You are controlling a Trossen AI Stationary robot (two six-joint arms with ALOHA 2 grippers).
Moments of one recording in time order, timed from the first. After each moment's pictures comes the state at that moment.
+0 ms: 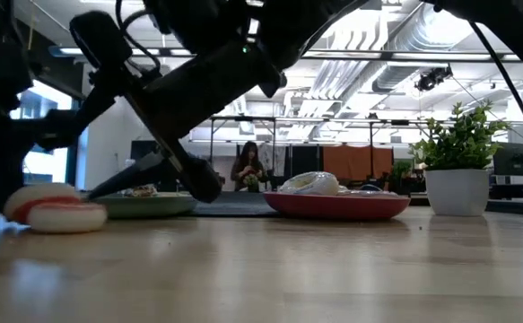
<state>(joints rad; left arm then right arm) -0.66 1.28 0.41 -0.13 -0.32 -0.05 0.13 2.39 1.78 -0.01 -0.15 1.13</state>
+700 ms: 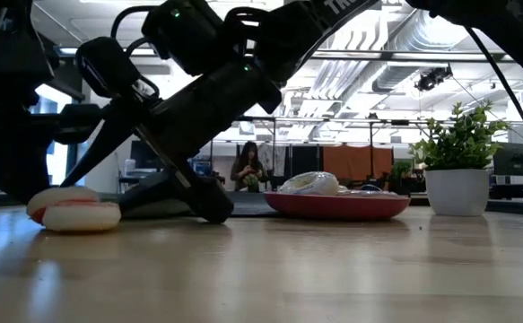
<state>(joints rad) -0.61 1.29 0.41 -0.05 -0.33 0.02 0.11 2.42 1.78 -0.06 -0.27 1.16</state>
